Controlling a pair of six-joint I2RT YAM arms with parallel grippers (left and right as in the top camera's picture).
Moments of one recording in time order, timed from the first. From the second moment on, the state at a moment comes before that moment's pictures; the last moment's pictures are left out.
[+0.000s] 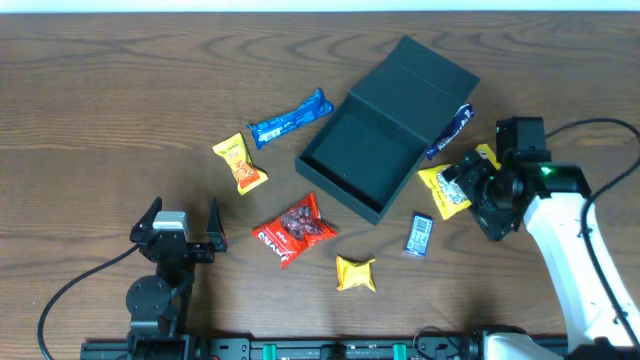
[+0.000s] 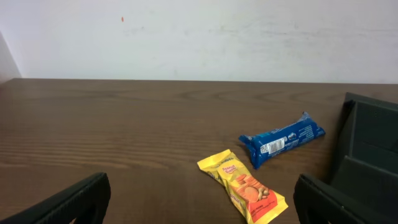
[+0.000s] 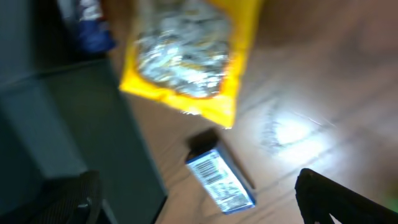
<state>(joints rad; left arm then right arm) -0.04 0.01 0.02 -0.11 0.02 -0.03 -0.01 1.34 0.97 -0.95 -0.08 1.00</state>
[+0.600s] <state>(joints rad) -0.04 0.01 0.02 -0.11 0.02 -0.03 -0.04 1.59 0.97 -0.71 0.09 1.08</state>
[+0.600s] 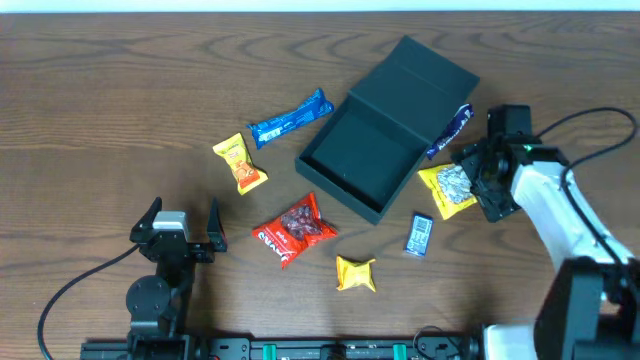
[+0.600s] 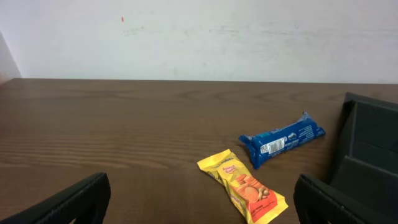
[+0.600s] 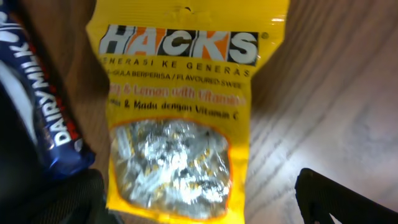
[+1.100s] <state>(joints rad) -0.04 0.01 0.02 -0.11 0.02 -0.03 -0.06 1.71 0.97 -0.58 0.08 1.10</state>
